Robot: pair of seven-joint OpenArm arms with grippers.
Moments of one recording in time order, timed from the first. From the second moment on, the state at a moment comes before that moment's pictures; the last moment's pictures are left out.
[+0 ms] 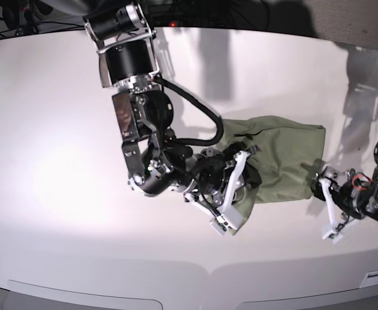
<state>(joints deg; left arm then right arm) -28.8 -29.6 20.2 67.0 -32.3 -23.2 64.3 16.3 -8.9 -13.0 84.3 28.8 32.4 -61.5</state>
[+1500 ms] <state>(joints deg) -31.0 -44.4 20.4 70.6 -36.8 -21.7 63.4 21.0 -8.7 -20.4 82.3 15.6 32.4 -47.9</state>
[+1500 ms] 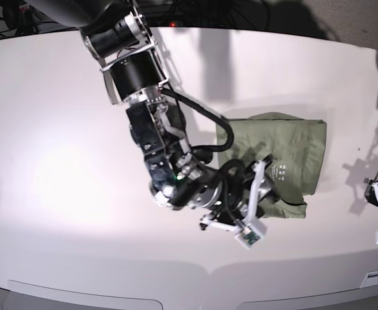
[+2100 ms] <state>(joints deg) -23.6 -27.4 20.4 87.6 -40.3 -22.1 70.4 35.9 -9.0 -9.0 43.7 3.9 30.6 -35.3</state>
